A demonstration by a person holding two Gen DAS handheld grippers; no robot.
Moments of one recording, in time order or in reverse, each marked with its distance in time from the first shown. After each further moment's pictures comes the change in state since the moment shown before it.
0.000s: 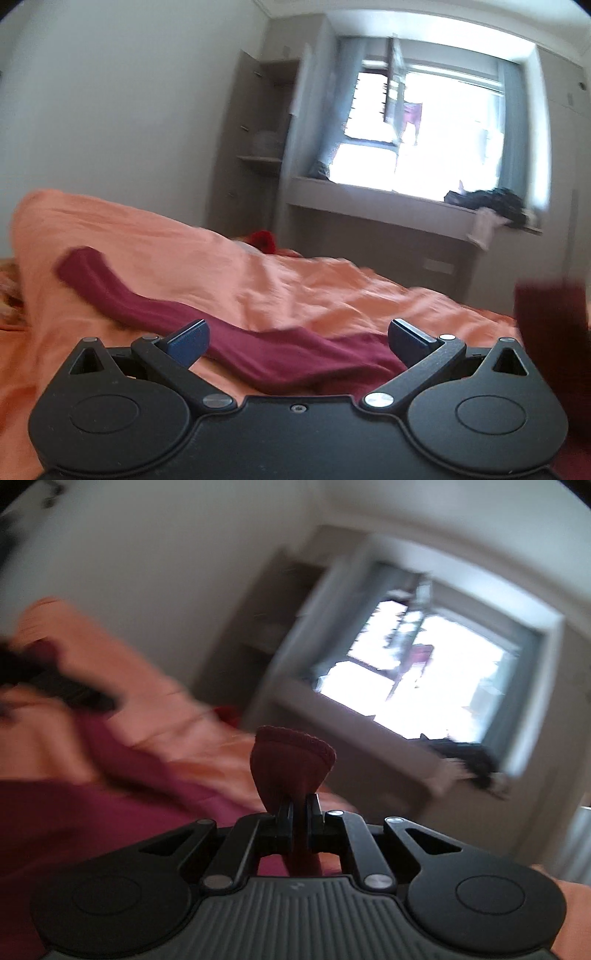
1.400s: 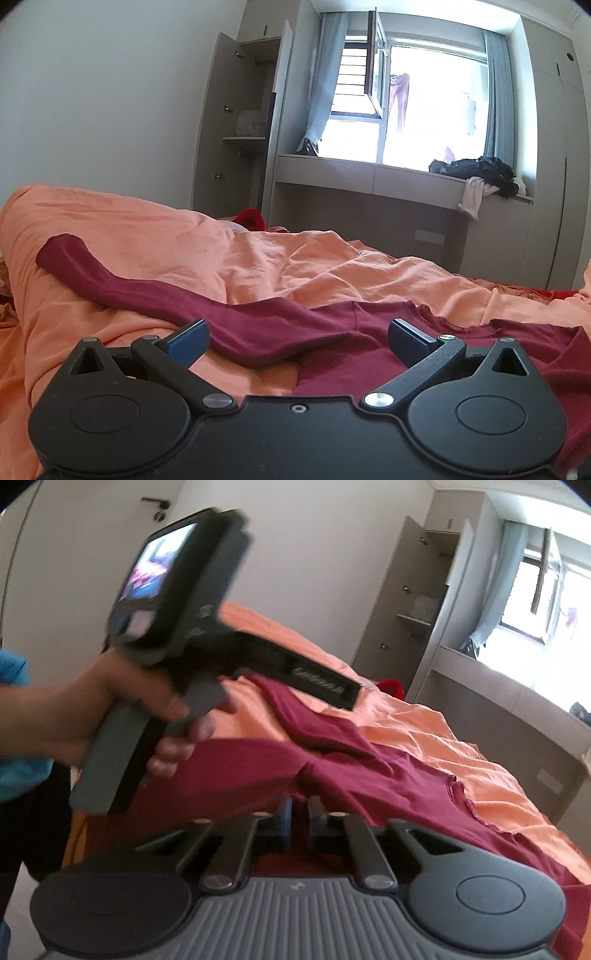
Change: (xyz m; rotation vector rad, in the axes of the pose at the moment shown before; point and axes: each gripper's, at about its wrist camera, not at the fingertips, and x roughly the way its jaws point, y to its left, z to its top) left arm 0.017 -0.025 -0.018 0.062 0.104 -0.067; right arm -0.036 0.034 -0.011 0.012 0.071 0.525
